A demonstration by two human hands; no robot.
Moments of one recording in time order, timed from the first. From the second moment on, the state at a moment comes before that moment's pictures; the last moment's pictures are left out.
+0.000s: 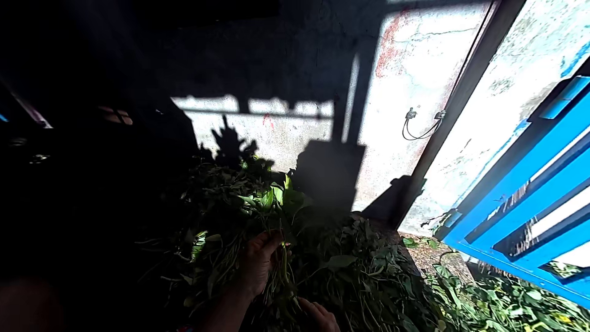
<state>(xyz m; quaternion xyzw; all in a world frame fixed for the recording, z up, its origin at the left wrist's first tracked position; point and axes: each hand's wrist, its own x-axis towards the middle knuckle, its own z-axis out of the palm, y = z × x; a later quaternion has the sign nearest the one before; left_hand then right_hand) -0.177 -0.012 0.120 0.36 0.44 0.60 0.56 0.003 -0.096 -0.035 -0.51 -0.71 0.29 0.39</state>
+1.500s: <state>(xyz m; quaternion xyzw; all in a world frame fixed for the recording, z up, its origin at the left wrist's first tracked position) -0.139 -0.041 0.082 0.47 0.45 0.49 0.58 -0.005 -0.086 0.046 -0.32 -0.06 0.67 0.67</state>
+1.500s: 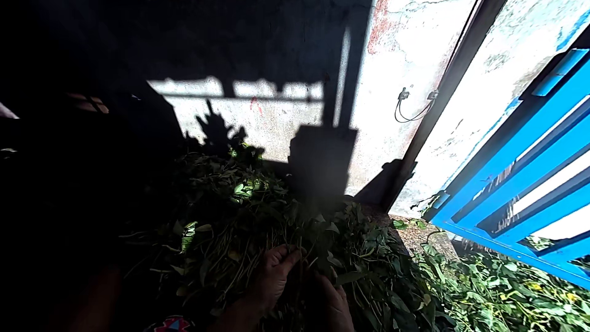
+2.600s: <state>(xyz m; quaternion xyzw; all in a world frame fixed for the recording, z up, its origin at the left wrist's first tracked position) -0.175 -0.011 0.128 0.23 0.57 0.64 0.46 0.043 -0.096 0.060 -0.39 -0.55 0.54 0.50</state>
